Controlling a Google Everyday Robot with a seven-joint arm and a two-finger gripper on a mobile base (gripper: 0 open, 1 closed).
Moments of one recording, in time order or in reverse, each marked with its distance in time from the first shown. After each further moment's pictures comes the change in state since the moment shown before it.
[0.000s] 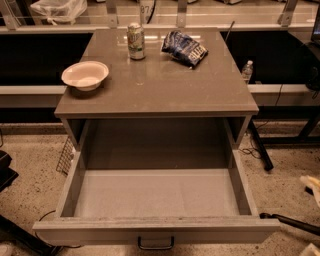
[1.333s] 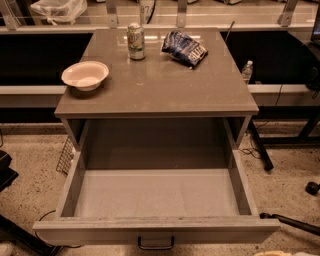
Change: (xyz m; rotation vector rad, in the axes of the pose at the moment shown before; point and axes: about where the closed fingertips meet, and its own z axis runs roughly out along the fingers) arm 0.095 0.072 0.129 -0.161 -0.064 0.189
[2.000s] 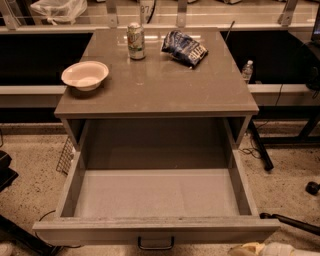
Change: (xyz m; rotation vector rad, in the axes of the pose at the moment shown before) arm -0.003 -0.007 0.060 -0.068 -0.111 -0.015
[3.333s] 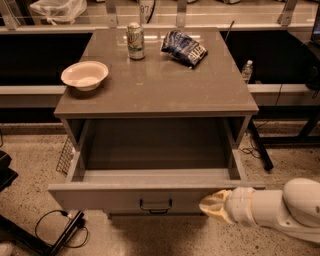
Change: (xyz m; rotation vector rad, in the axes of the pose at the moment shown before) arm -0.107 -0.071 0.055 -0.034 -0.088 -0.194
